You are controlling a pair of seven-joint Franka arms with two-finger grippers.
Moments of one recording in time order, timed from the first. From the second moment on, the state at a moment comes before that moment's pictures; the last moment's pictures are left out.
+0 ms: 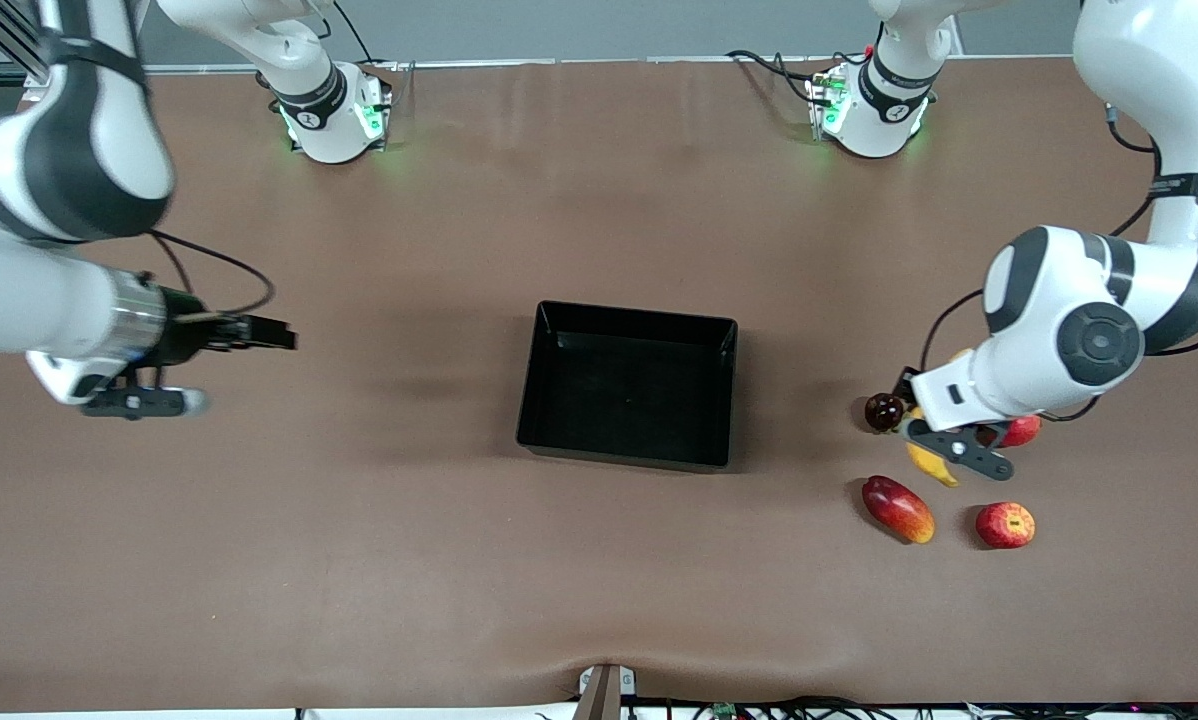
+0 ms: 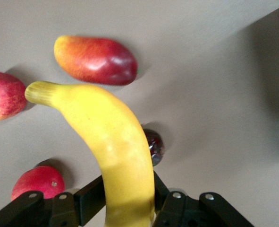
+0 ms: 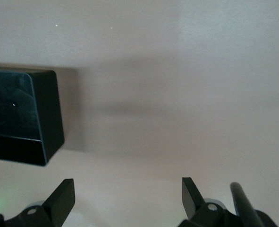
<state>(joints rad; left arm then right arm) 0.25 0.43 -0.42 -1.75 0.21 2.05 0.25 0.26 0.28 -0.12 -1.52 0.25 1.61 0.17</state>
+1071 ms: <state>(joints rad) 0.41 0.62 -0.42 -1.84 0.21 2.40 0.40 0.68 0.60 -0.12 -1.55 0.25 2.08 0.70</state>
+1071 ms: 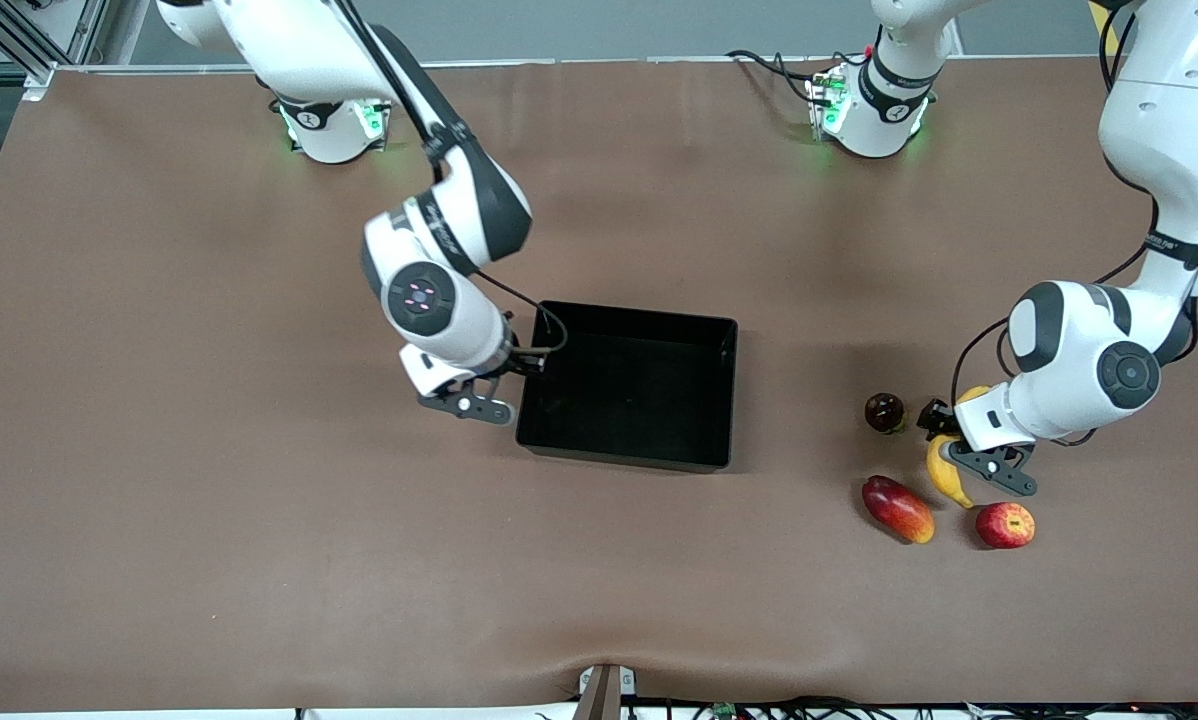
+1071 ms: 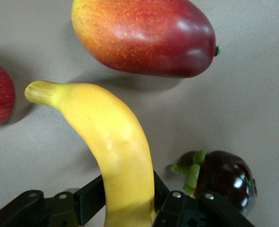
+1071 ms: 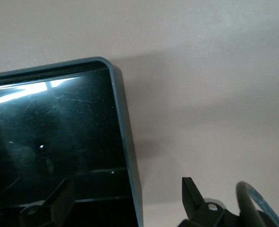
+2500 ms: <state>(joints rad) 0.42 0.53 -0.42 -1.79 0.21 2.35 0.39 0.62 0.56 -0.15 -1.54 0.25 1.91 0.61</state>
